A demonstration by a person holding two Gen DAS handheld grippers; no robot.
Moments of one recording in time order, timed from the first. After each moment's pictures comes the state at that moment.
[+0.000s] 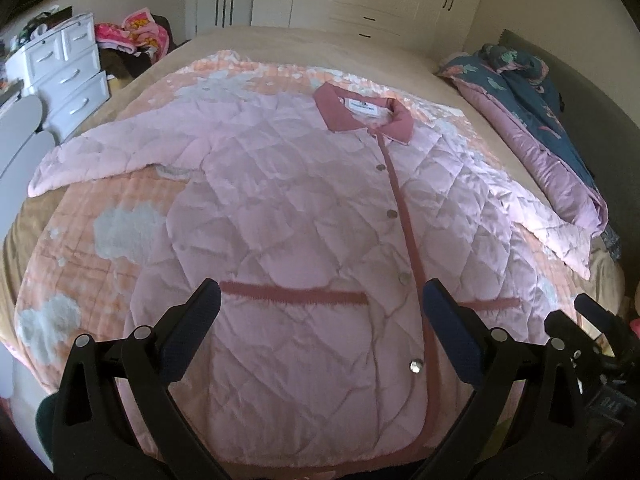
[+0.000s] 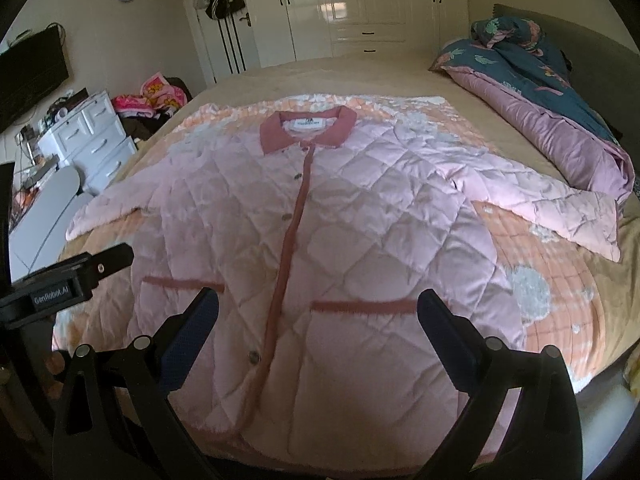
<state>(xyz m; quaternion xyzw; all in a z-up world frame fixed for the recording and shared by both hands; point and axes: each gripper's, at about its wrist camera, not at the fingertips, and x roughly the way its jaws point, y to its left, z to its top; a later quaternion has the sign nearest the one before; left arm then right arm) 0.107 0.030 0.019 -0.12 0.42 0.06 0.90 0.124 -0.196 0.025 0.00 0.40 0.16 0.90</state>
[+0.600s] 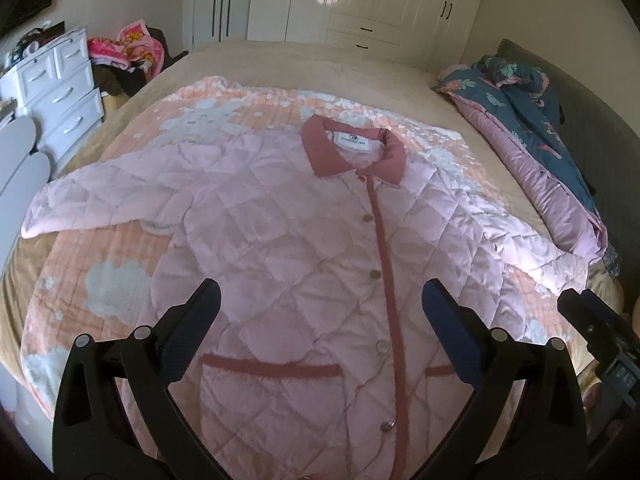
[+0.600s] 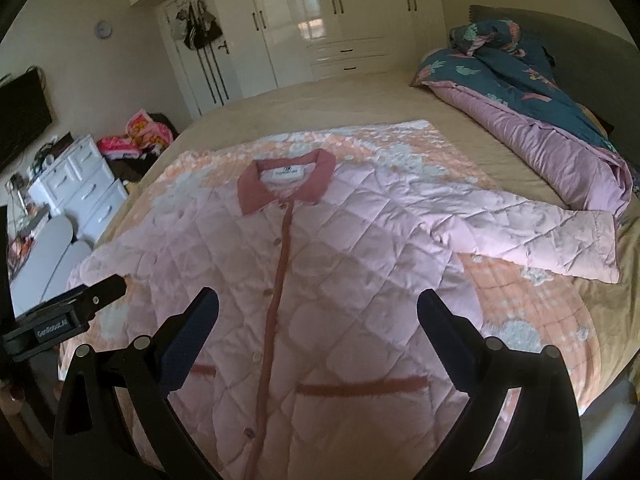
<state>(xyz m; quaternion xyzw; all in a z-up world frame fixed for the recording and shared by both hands) 0.171 0.024 0.061 -0.11 0.40 0.06 0.91 0.192 -0.219 0.067 0.05 0.38 0.13 0.91</state>
